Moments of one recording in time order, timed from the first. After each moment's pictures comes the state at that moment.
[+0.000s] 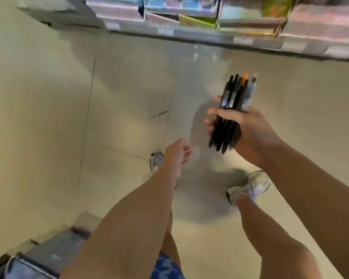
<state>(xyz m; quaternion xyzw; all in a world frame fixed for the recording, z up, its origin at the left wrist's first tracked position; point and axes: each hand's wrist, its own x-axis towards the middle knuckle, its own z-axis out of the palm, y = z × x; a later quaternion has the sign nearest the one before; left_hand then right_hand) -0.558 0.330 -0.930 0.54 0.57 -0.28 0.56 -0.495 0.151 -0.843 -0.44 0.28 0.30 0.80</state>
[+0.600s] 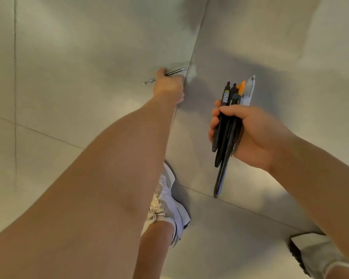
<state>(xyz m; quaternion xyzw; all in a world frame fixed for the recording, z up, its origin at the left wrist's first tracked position) -0.458 0.524 -1.394 0.73 0.48 -0.21 0.44 -0.522 0.335 -1.281 -0.29 0.43 0.43 0.74</state>
